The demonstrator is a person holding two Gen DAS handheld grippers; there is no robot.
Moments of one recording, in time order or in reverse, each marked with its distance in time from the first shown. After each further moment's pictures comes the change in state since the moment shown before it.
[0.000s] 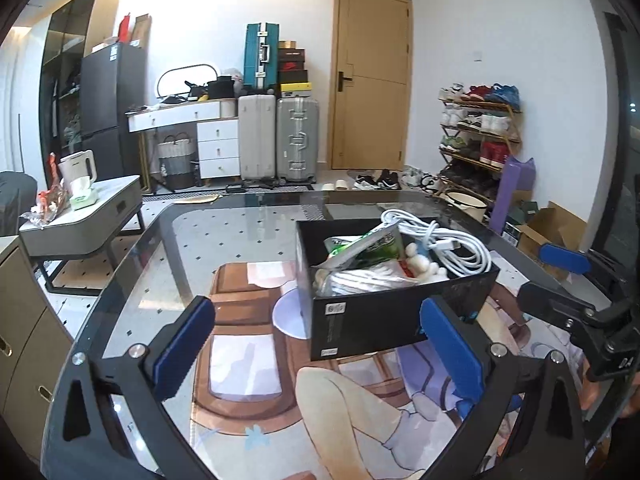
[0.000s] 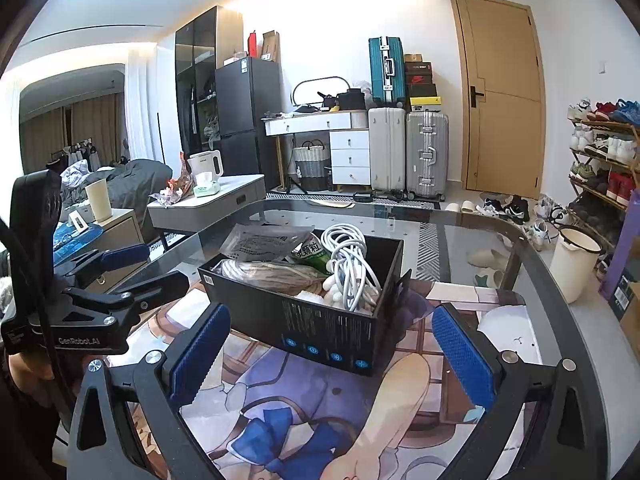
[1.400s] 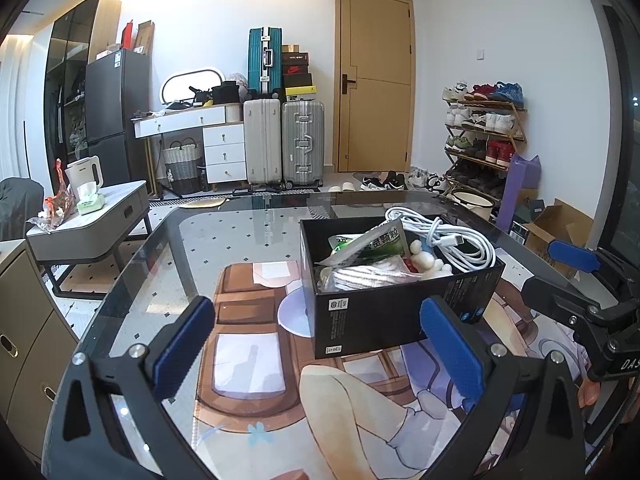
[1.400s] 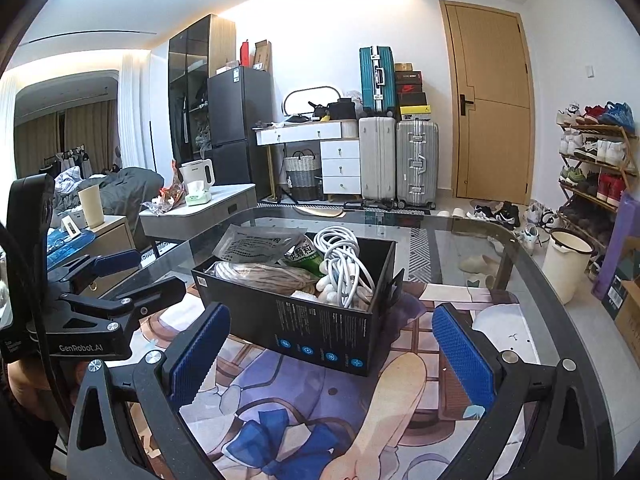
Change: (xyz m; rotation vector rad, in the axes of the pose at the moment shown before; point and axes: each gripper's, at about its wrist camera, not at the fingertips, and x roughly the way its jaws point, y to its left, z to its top) left arm -0.002 -0.005 -0.010 0.016 -0.013 0.026; right arm -0.002 0.004 -0.006 0.000 -0.040 -0.037
